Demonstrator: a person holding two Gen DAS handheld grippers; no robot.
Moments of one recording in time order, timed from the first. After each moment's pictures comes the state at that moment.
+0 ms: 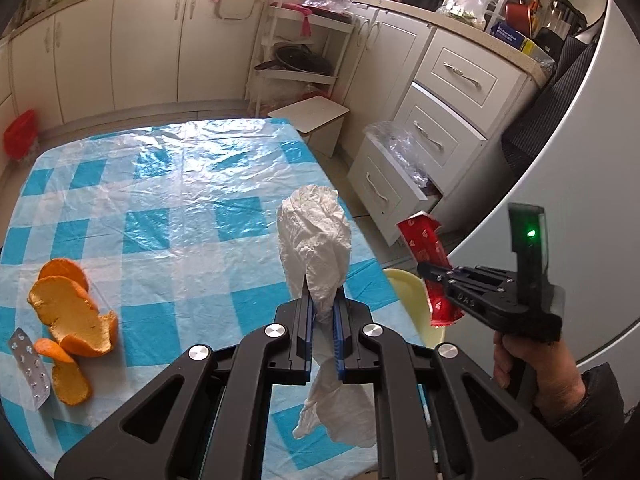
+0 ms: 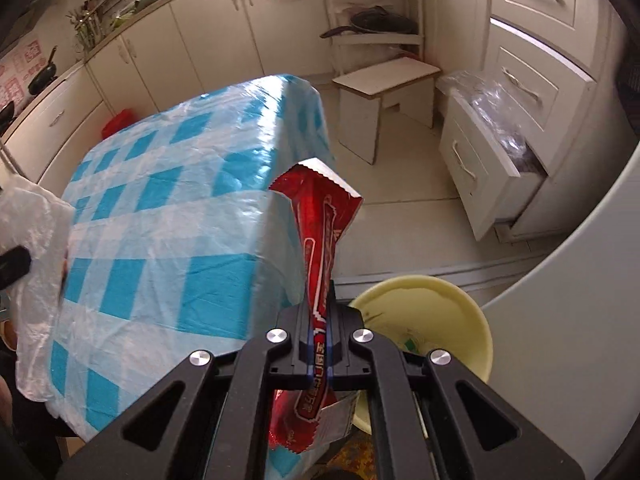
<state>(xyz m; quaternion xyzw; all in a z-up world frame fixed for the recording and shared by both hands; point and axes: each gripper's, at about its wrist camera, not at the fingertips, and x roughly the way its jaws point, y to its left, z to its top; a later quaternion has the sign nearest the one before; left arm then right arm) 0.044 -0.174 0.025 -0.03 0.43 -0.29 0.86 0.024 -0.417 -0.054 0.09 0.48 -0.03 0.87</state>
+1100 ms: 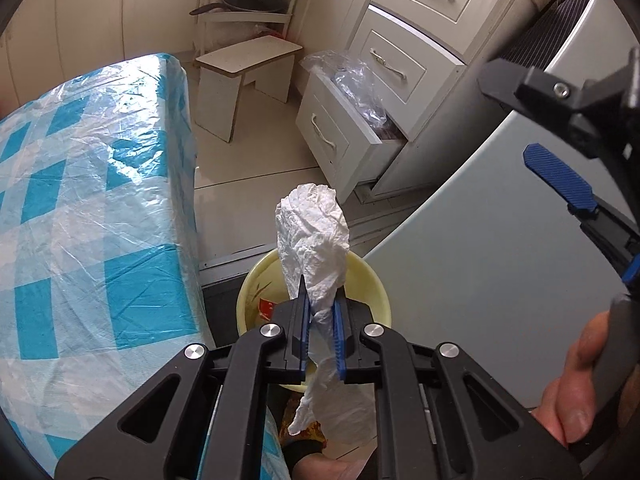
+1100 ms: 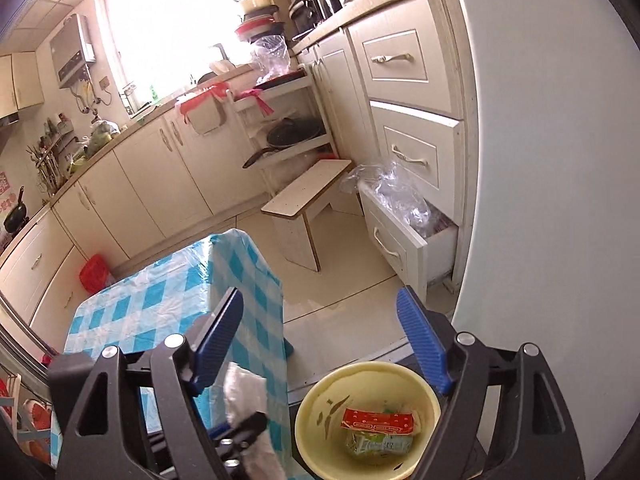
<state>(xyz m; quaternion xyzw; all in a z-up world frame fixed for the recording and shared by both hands) 0.038 -0.377 -0.050 0.00 0.51 -0.30 0.81 -0.037 -0.502 0.030 0.19 0.28 -0.15 0.93</state>
